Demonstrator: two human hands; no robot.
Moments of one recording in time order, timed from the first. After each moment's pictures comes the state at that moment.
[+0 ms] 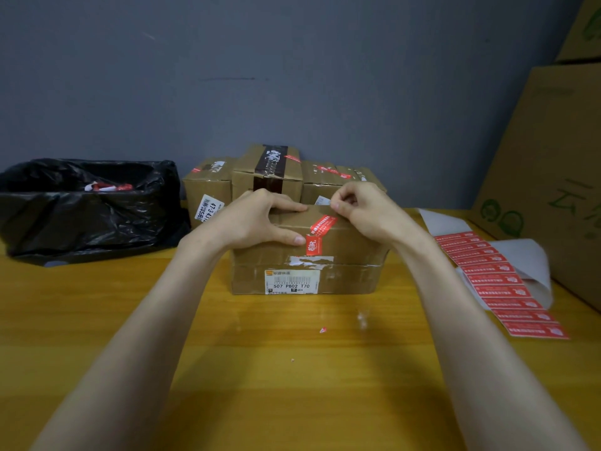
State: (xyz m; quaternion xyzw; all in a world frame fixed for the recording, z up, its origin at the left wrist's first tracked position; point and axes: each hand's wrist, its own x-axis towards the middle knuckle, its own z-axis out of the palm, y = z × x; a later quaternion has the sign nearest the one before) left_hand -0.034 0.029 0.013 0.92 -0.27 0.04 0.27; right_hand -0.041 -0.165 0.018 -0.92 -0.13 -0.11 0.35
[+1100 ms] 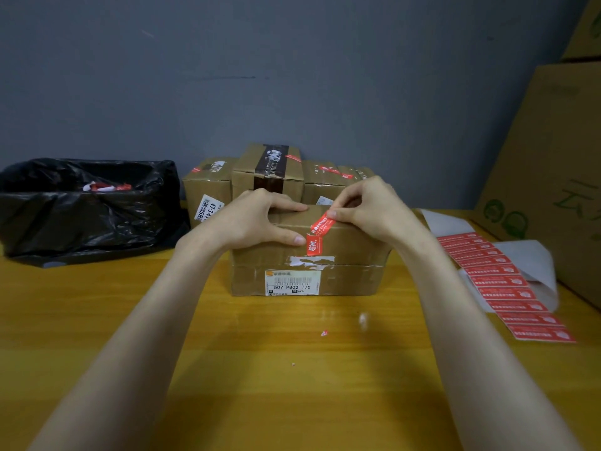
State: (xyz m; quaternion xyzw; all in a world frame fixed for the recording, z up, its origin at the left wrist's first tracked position) left_hand -0.031 0.030 0.013 0.92 -0.27 0.04 0.28; right_hand -0.039 -0.166 0.022 -0.92 -0.13 -0.15 0.34
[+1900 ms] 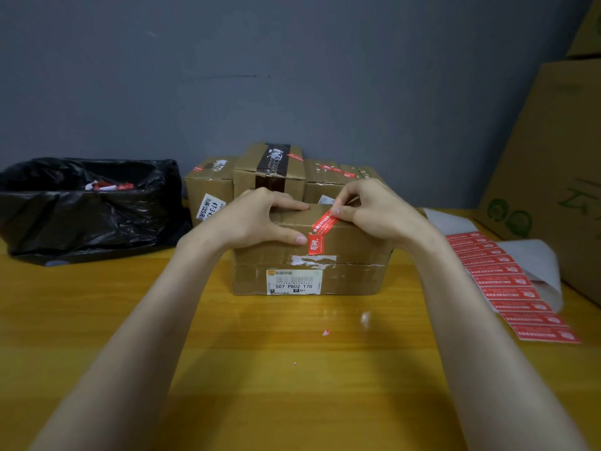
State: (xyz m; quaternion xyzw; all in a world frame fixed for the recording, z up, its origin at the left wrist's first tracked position) left_hand -0.032 0.031 0.013 0.92 -0.27 0.04 0.27; right_hand -0.044 -0.167 0.027 -0.93 -0.16 -0.10 0.31
